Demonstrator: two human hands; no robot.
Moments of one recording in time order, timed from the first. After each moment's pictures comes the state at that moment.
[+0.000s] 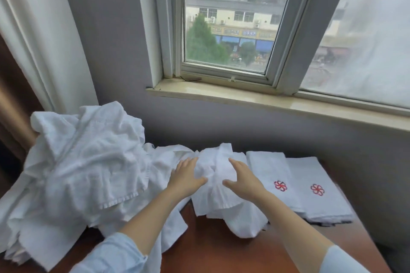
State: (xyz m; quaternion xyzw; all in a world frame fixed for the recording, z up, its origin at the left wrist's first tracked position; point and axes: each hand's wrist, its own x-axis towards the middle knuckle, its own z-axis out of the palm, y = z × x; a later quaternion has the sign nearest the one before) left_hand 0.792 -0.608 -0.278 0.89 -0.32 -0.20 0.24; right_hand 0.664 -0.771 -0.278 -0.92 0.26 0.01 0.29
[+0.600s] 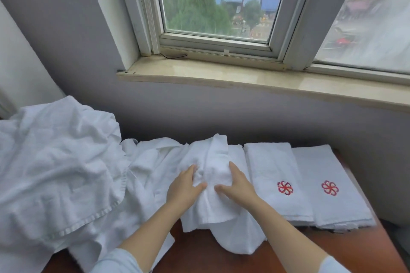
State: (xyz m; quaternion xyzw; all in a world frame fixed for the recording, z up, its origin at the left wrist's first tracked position) left_hand 0.808 -0.677 -0.360 0.89 -0.25 -0.25 0.27; right_hand 0.696 -0.828 -0.364 -0.80 0.35 0.06 0.48
